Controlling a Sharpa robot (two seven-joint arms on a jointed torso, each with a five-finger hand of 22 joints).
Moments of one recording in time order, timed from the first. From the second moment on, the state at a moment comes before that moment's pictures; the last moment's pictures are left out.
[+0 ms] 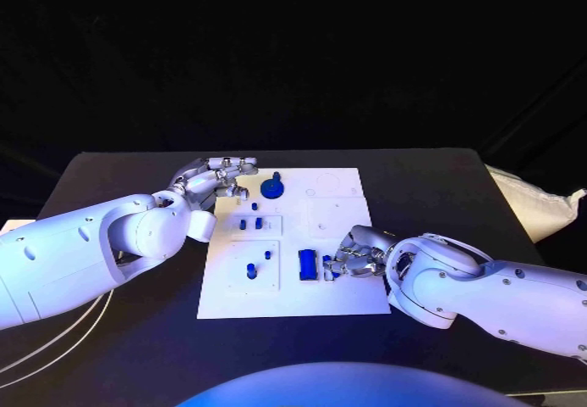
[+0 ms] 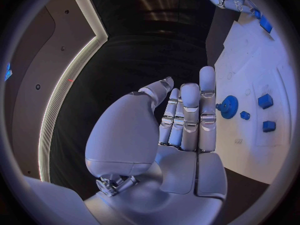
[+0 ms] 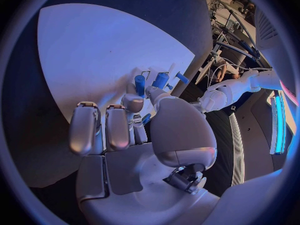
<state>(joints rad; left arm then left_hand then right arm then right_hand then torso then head) 1.13 -0.85 -0.02 1.50 0.06 -0.20 0.29 1.36 -0.13 0.45 -0.01 0.13 1.01 0.19 0.10 0.07 1.04 0.12 0.25 0.07 1.27 0.02 1.08 0.59 0.16 1.23 0.12 0.55 0.91 0.97 -0.92 -0.04 1.85 -1.31 -0.32 -0.58 1.10 -0.06 0.22 0.23 0.36 1.12 0.07 0.22 0.24 1.33 -0.01 0.96 1.04 1.47 -0.07 1.31 1.17 0.10 1.38 0.03 1.40 1.13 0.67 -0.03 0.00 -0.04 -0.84</state>
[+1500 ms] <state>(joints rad) 1.13 -0.84 -0.02 1.48 0.06 -0.20 0.29 1.36 -0.13 0.44 -0.01 0.13 1.01 0.19 0.11 0.07 1.02 0.12 0.27 0.07 1.20 0.03 1.03 0.50 0.16 1.21 0.13 0.53 0.90 1.04 -0.98 -0.04 1.77 -1.08 -0.39 -0.27 1.33 -0.01 0.11 0.12 0.32 1.01 0.12 0.14 0.23 1.13 0.04 0.57 0.78 1.38 -0.04 0.95 0.74 0.16 1.15 0.06 1.14 0.69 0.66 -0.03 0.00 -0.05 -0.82</state>
